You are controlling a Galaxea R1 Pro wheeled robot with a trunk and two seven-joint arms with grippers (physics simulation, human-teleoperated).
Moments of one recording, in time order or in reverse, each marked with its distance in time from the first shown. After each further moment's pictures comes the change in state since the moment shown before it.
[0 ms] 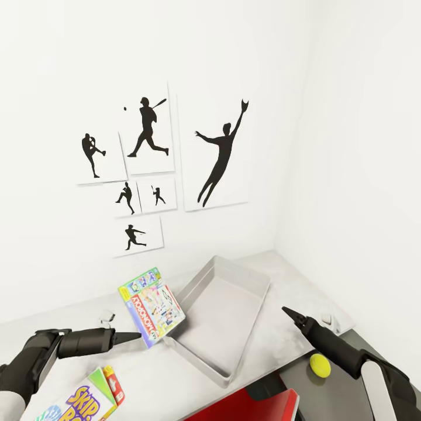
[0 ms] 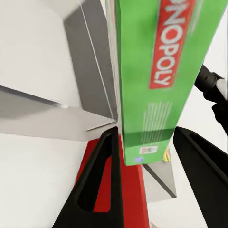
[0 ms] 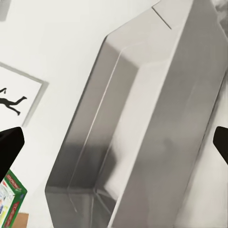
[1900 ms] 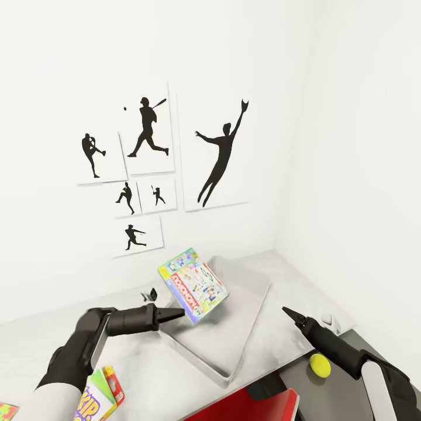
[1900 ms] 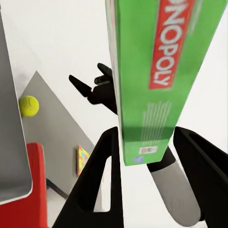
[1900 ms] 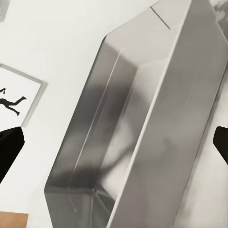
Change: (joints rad) left arm -0.001 -0.265 -0.002 -0.270 -0.011 0.399 0.000; right arm 0.000 -0.001 -0.001 0.003 0.000 0.000 0.000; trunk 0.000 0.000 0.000
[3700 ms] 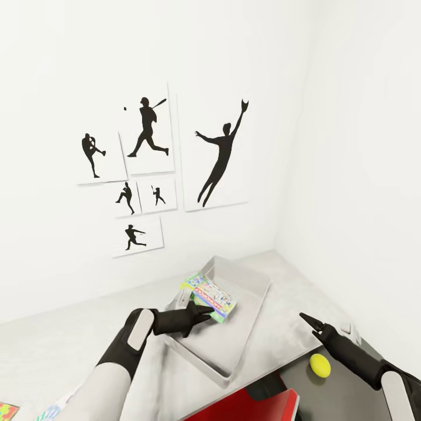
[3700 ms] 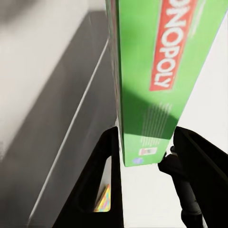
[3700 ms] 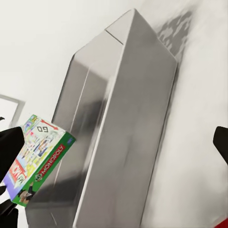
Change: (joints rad) left arm -0.114 -0.223 0.061 0.297 0.604 0.017 1.181; right arm 0.000 -0.049 -0.096 0.076 -0.007 0.000 0.000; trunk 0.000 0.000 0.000
